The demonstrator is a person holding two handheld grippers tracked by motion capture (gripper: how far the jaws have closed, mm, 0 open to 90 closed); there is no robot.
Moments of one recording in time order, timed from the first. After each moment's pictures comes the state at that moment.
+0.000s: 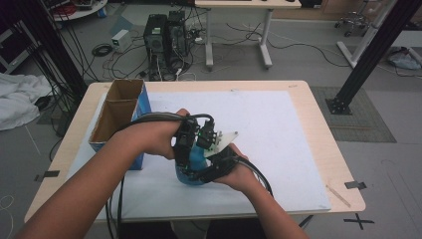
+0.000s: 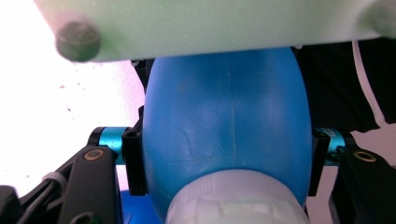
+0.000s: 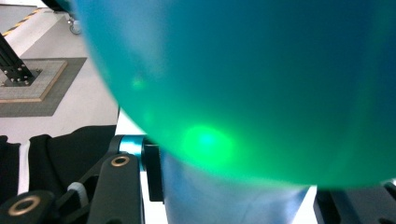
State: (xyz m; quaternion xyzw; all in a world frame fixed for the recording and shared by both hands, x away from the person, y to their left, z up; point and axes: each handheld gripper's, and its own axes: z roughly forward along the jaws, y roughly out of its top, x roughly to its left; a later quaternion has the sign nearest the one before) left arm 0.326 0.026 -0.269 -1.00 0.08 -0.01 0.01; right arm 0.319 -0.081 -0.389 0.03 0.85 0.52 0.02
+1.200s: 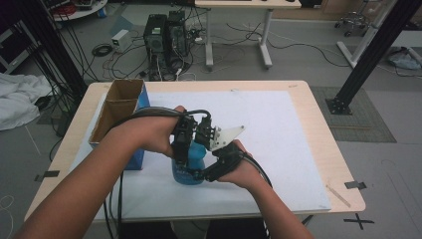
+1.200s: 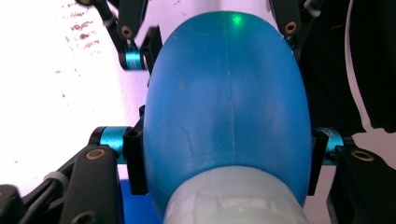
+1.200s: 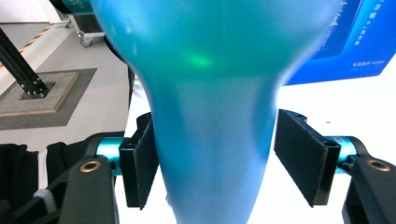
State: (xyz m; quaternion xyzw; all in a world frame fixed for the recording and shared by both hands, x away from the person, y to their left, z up) left arm 0.330 0.032 -0.261 -1.00 0.04 -0.01 0.01; right arm 0.327 -0.093 -0.382 0.05 0.85 0.53 -0.01
